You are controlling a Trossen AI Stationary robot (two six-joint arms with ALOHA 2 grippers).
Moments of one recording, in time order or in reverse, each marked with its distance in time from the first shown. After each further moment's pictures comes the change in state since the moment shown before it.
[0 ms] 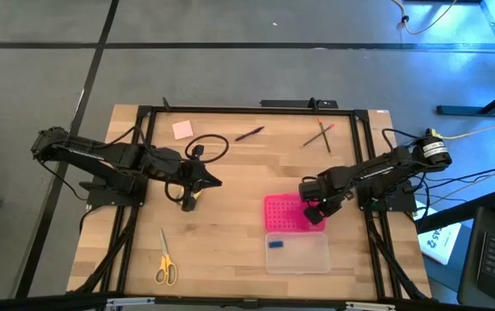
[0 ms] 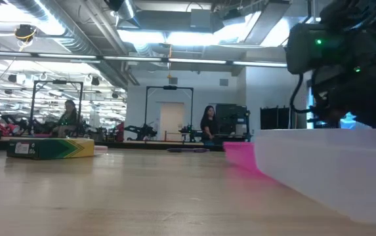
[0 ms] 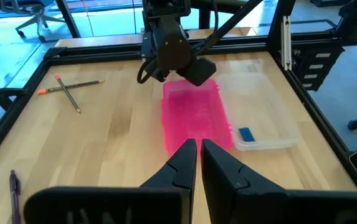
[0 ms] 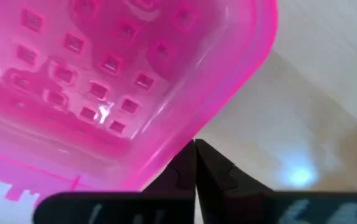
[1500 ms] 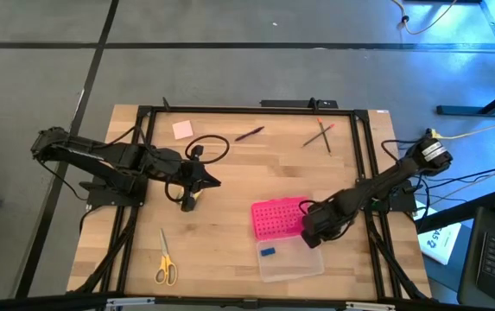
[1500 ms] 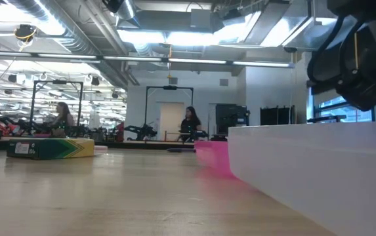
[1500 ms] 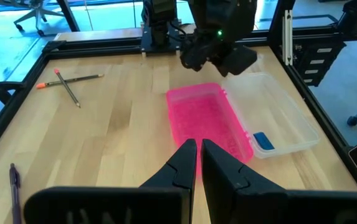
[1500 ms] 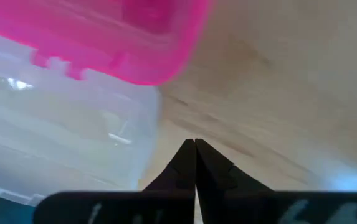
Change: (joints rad) left arm 0.000 -0.002 0.000 -0.021 0.000 -0.008; right arm 0.336 0.019 0.065 0.190 0.002 0.457
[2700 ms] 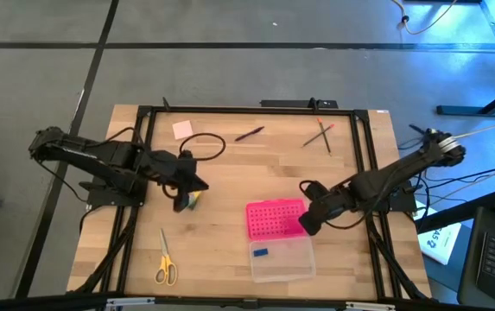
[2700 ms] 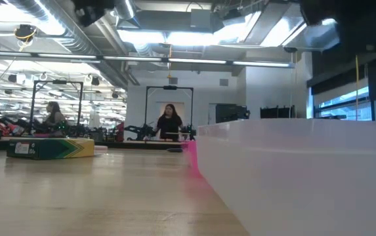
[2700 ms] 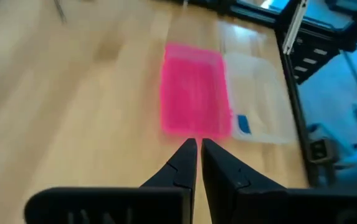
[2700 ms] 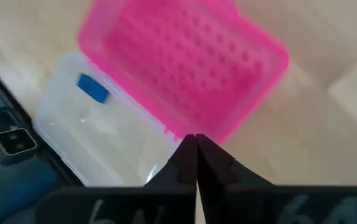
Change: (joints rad) left arm -0.021 -0.058 0.000 -0.235 0.038 -0.407; right arm -0.041 -0.204 0.263 -0.234 0.434 -0.338
